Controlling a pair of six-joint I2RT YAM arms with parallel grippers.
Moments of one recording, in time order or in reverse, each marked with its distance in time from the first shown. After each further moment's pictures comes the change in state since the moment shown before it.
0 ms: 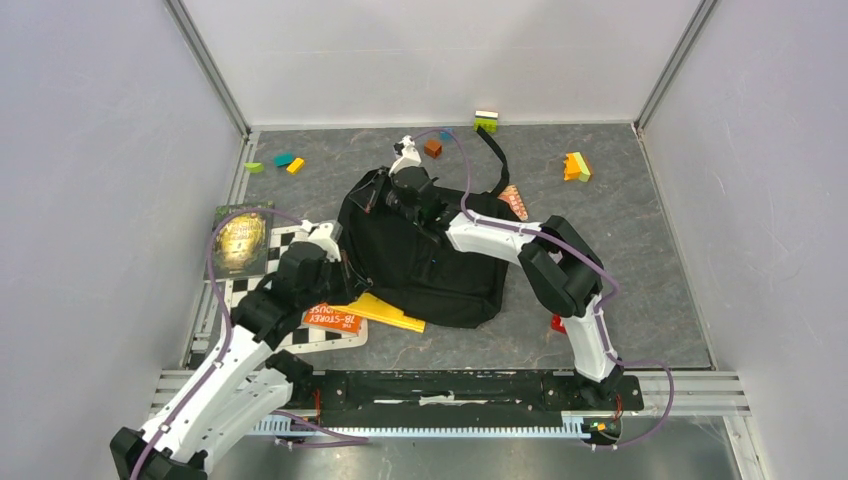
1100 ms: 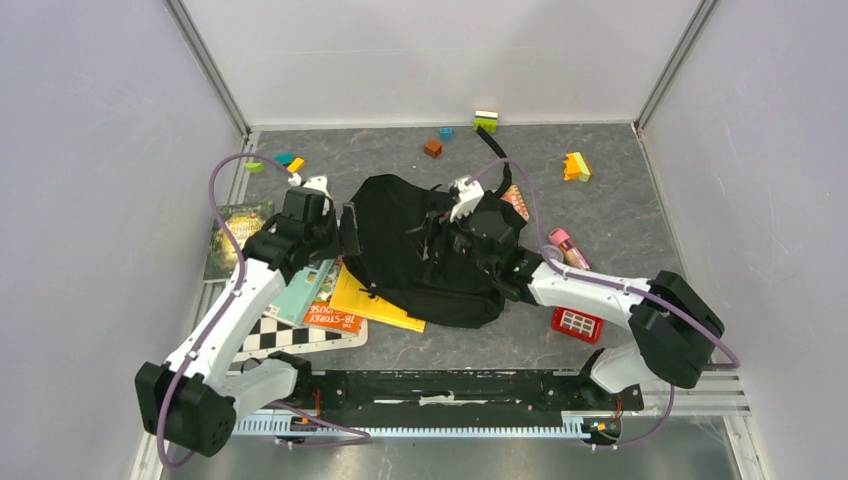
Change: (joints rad) left arm 0.158 0.396 0.332 -0.119 -0.202 0.166; right arm 0.003 -0.632 -0.679 0.062 0.080 -0.423
